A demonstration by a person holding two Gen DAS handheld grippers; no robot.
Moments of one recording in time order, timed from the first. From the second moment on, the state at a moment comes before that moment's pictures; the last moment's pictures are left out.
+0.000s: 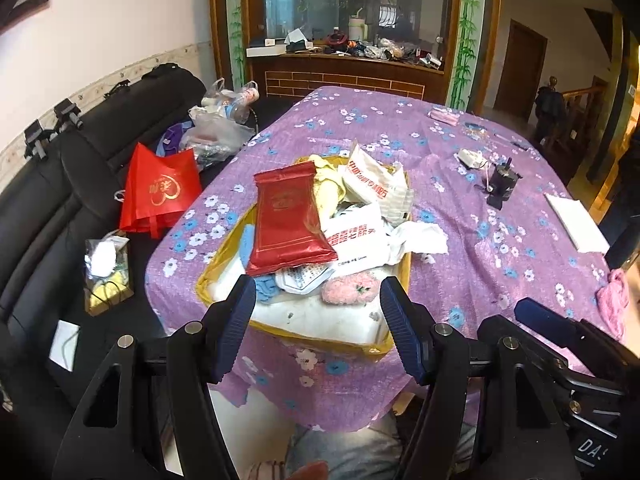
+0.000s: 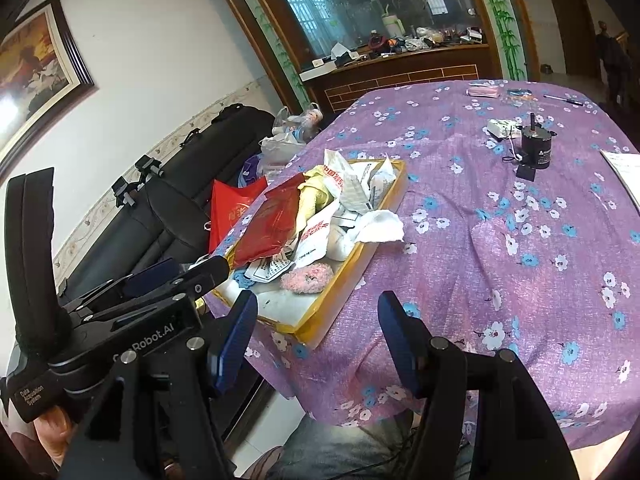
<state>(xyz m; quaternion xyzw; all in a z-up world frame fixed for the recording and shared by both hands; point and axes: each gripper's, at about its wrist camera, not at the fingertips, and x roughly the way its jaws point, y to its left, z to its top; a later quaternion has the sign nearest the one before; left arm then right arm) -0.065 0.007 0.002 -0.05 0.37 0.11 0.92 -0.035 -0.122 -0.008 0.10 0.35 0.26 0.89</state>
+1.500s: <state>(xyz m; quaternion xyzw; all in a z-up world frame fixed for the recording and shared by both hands) 0.390 -0.167 -0.058 -0.08 0.56 -0.12 0.82 0.229 -0.364 -0.038 0.28 0.34 0.18 0.88</state>
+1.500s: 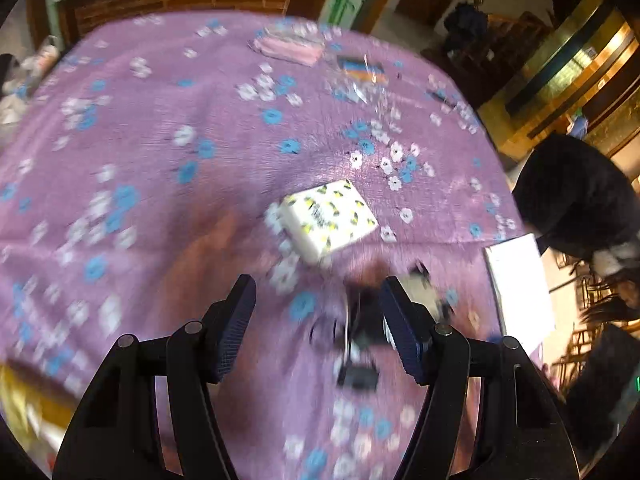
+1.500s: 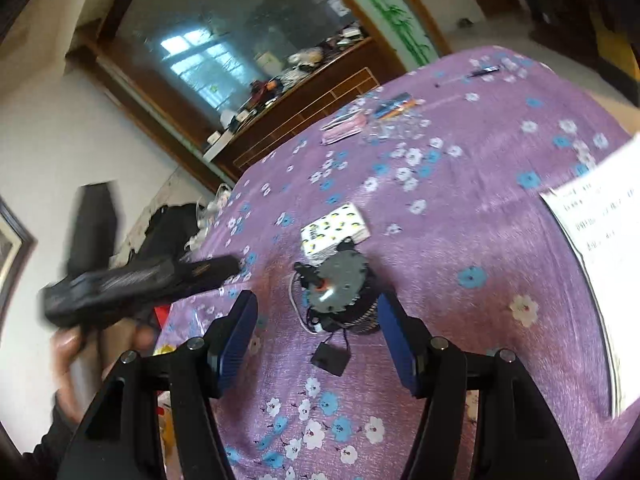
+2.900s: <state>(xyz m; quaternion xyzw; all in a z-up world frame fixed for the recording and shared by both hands) 0.268 -0.129 -0.006 -0.18 0.50 -0.11 0.84 0.237 -0.355 -0.044 0.25 0.35 0.20 0.88</state>
